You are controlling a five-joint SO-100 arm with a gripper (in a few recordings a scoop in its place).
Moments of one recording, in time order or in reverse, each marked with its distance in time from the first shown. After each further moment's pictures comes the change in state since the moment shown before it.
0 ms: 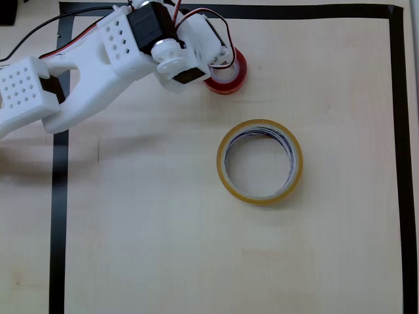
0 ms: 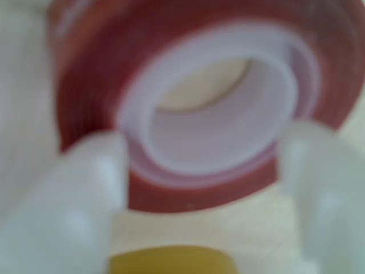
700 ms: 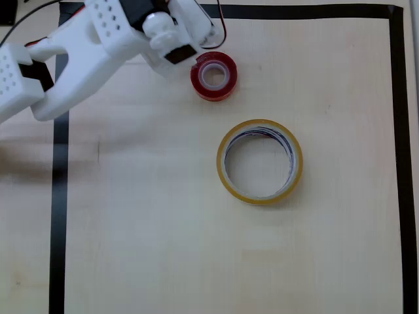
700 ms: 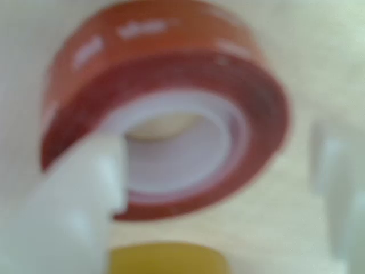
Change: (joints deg) arm -3.2 9.9 10.1 1.9 0.0
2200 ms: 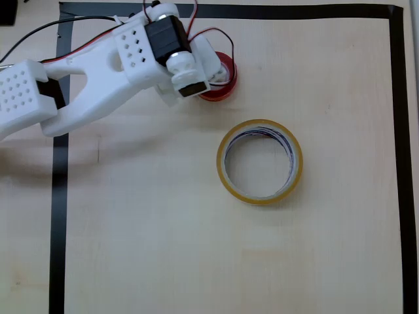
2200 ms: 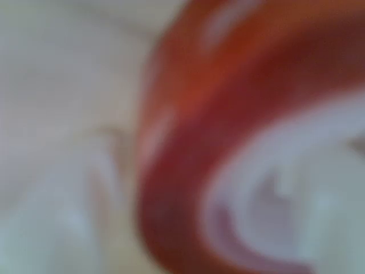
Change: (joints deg) arm 4.8 -8.1 0.4 -0.2 0.1
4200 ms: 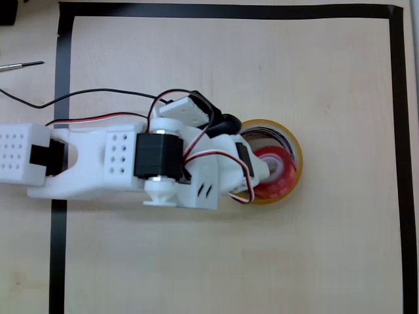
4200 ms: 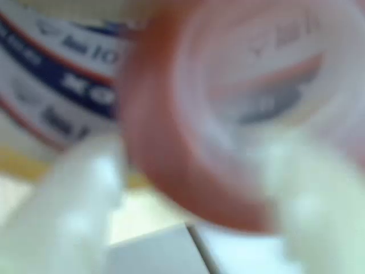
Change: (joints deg) arm 22.3 6.8 -6.1 -6.9 -7.1
